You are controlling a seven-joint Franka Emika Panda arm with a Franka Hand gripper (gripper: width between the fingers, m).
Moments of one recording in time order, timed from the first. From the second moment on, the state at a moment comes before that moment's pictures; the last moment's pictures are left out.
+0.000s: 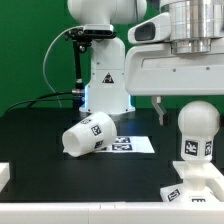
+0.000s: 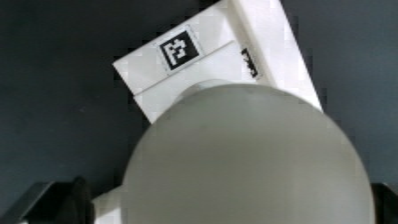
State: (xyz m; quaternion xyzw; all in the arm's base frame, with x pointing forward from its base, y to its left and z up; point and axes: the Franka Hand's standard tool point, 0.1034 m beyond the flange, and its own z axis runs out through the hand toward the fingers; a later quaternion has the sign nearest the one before) arm 0.619 0.091 0.128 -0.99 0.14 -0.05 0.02
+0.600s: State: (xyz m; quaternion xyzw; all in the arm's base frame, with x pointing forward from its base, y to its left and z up) arm 0.620 0.100 0.126 -1.00 0.05 -0.06 0.00
